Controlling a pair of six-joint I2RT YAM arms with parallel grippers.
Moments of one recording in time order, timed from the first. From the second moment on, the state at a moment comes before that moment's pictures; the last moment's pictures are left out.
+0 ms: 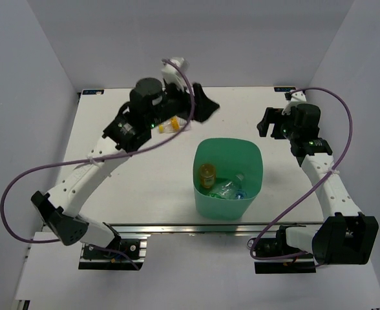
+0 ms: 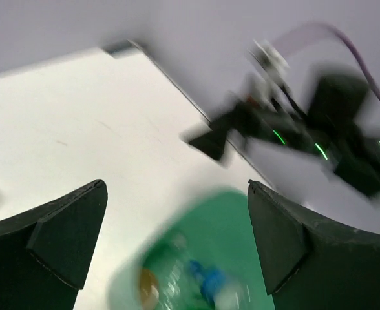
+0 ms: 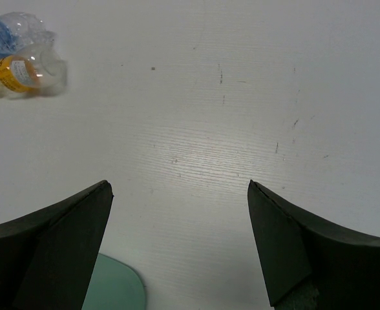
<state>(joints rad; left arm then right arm) -0.77 1.40 1.57 -0.28 0.18 -0.38 0.06 1.20 1.02 -0.27 -0.21 0.10</state>
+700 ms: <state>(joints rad) -0.34 2.12 1.80 -0.51 -0.31 -1.22 0.06 1.24 1.02 -0.27 -0.15 0.09</state>
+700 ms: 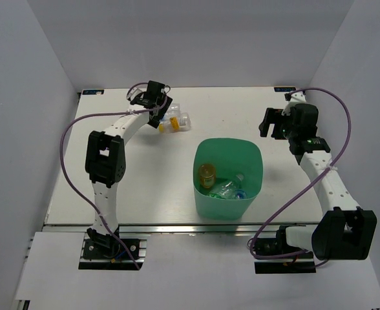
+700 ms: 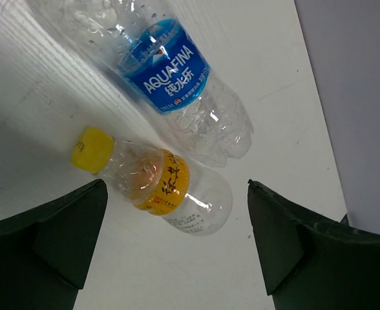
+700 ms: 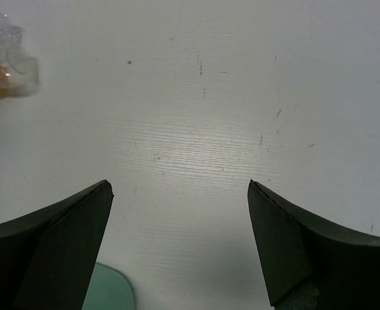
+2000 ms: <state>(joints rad) -0.37 2.24 1.69 -0.38 -0.27 -1.50 0.06 1.28 1.02 -0.28 0.01 0.07</state>
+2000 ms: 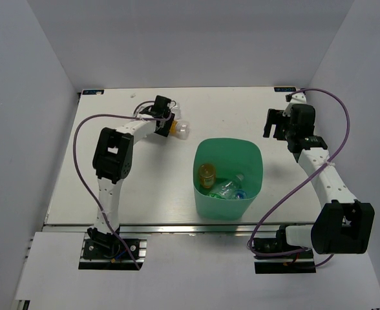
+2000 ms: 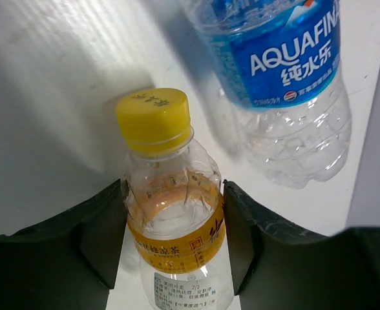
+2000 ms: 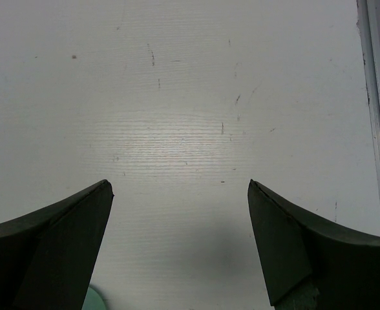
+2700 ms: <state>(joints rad) -0.46 1.52 1.62 -0.11 0.05 -0.70 0.06 1.20 1.02 -0.27 -0.11 0.10</state>
